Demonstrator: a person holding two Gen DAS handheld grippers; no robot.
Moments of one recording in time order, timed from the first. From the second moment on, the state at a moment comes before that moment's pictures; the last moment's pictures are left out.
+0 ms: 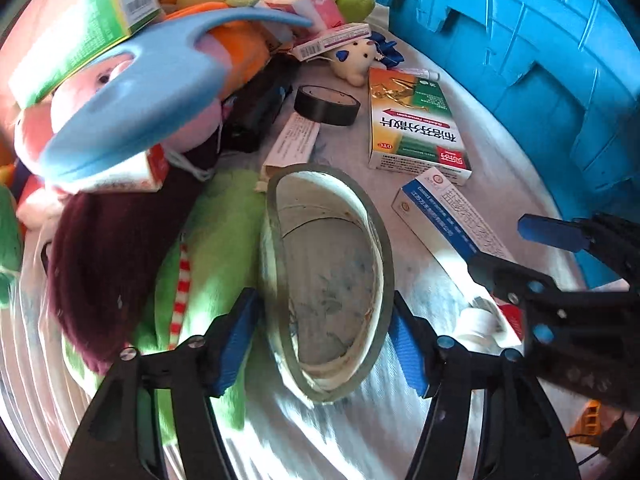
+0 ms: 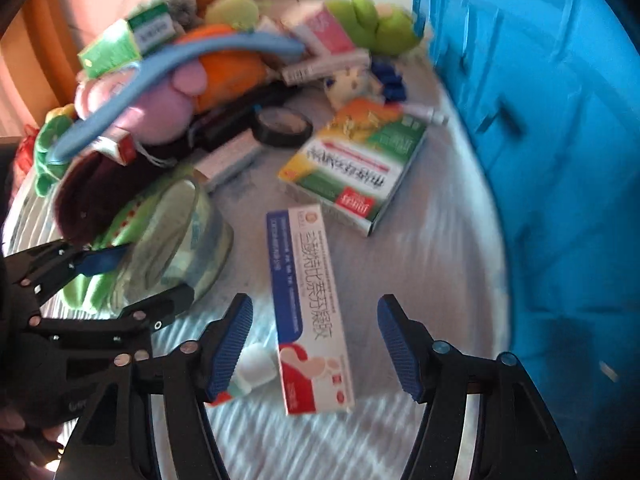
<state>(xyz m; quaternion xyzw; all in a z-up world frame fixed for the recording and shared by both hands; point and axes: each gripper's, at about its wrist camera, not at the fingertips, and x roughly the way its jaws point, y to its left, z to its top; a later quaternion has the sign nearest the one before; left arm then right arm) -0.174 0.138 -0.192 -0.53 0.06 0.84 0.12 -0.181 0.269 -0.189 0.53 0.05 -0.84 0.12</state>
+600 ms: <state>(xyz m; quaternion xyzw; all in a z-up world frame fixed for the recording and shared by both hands) -0.116 0.125 -0.135 -0.44 0.05 0.89 0.10 -0.158 0.254 -0.153 0.49 0.07 -0.85 0.18</state>
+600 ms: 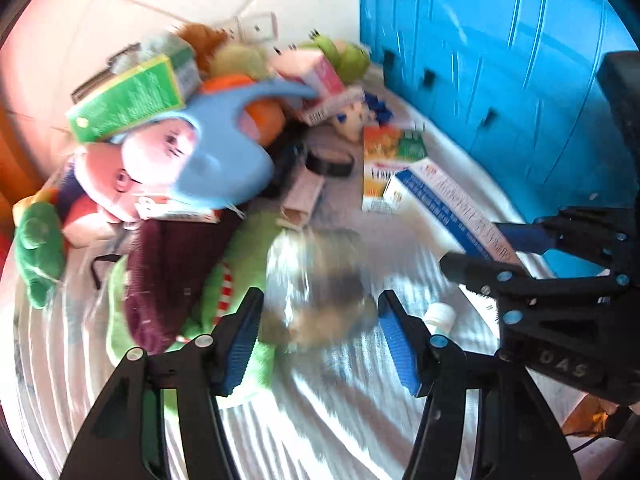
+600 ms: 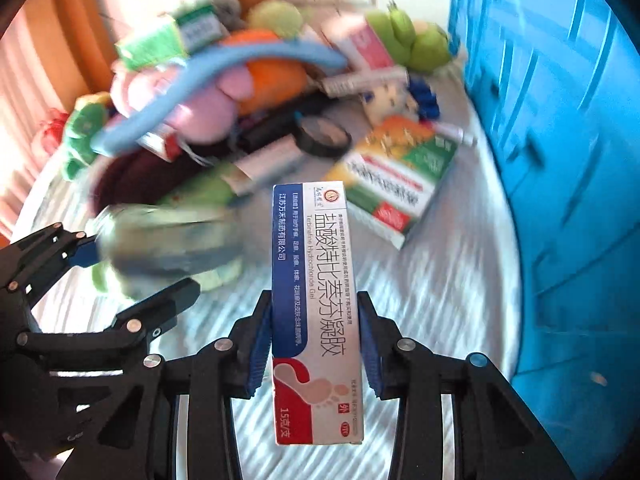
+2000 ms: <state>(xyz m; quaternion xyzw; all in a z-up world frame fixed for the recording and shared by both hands) -0.120 0.318 0.151 -0.11 0.02 0.97 0.23 -0.091 0.446 0.116 0.15 0.00 -0.99 0.00</state>
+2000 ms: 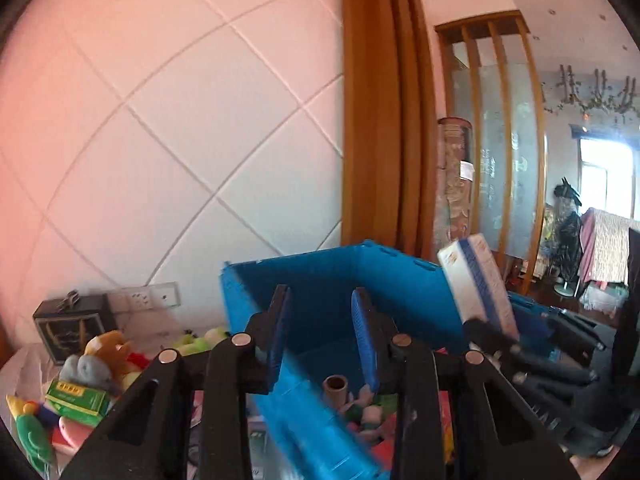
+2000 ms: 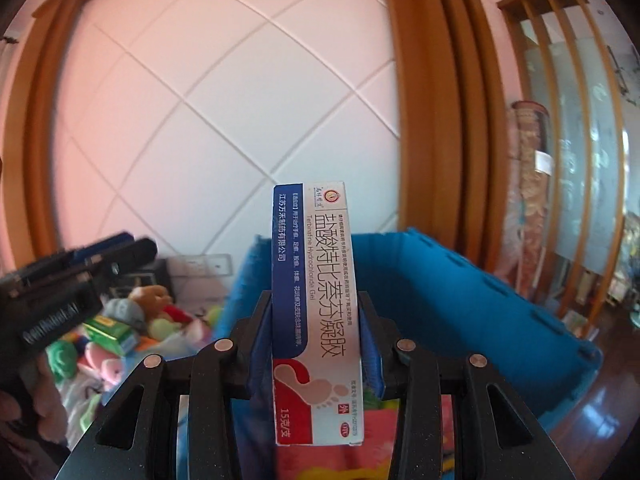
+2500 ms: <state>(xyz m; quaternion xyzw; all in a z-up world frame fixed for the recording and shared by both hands) -0.115 0.356 0.125 -0.13 0.04 0.98 0.17 -0.130 0.521 0.091 0.18 0.00 -0.98 -0.08</state>
